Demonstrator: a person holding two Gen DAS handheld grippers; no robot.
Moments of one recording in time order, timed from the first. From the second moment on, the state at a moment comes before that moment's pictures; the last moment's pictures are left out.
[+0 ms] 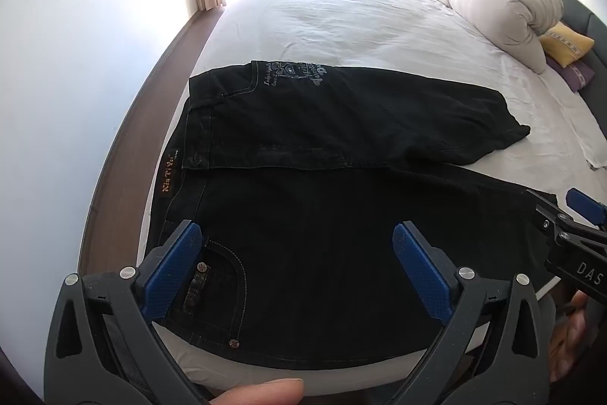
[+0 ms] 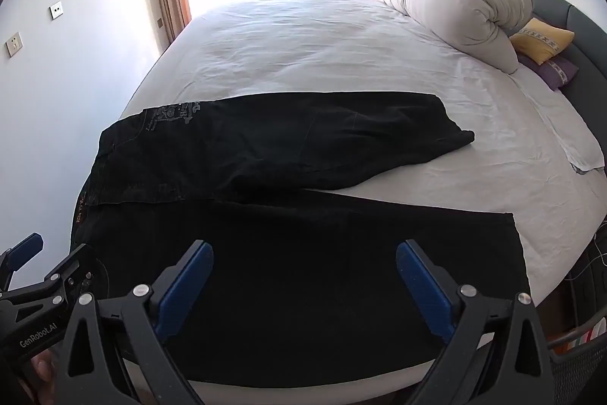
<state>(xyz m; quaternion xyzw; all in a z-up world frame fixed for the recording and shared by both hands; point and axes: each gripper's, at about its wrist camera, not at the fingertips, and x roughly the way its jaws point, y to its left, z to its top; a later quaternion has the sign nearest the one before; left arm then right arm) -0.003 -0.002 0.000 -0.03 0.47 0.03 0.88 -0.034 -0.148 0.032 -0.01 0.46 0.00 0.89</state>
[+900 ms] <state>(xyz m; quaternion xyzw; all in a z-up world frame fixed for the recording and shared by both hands) -0.005 -0.003 0.000 -0.03 0.47 0.03 0.88 -0.034 -0.148 0.028 -0.01 0.47 0.00 0.88</state>
